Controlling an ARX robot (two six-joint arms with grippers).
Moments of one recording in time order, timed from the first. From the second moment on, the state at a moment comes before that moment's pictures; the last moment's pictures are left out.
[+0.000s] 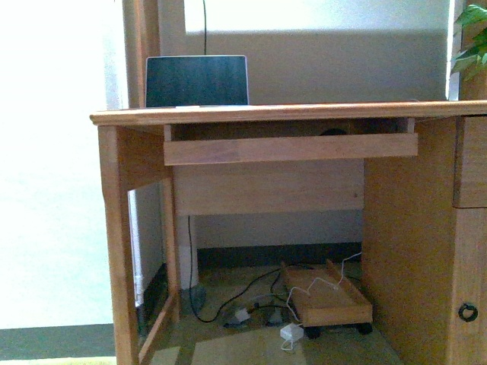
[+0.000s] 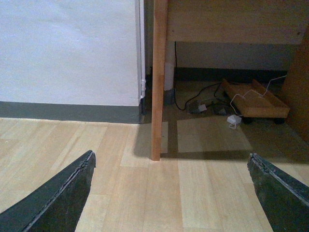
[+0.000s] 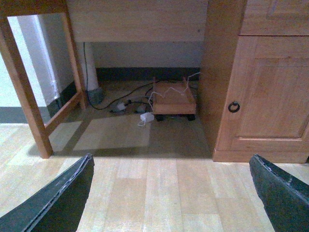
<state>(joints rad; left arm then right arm) 0.00 0.00 0.01 0.00 0.00 0.00 0.00 0.00 0.02 0.00 0.00 0.00</state>
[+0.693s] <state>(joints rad) 0.00 0.00 0.01 0.00 0.00 0.00 0.00 0.00 0.02 0.00 0.00 0.00</state>
